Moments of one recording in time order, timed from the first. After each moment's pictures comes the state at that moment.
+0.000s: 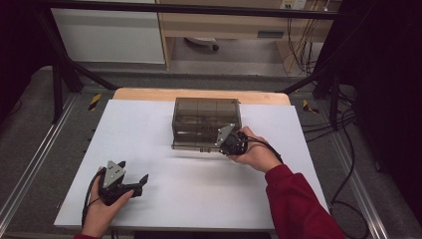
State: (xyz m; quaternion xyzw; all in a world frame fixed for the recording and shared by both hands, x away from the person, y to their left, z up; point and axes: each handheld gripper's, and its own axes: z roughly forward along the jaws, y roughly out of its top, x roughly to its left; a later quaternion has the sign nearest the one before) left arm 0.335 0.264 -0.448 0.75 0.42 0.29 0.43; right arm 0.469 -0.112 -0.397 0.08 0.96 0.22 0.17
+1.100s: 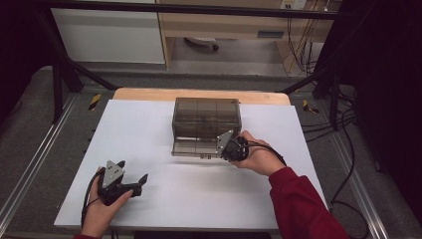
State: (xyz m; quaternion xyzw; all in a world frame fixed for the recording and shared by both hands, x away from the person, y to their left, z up) left arm 0.334 0.266 -0.447 0.75 0.42 0.30 0.43; right arm 0.452 -0.111 -0.397 0.04 0.97 0.19 0.16
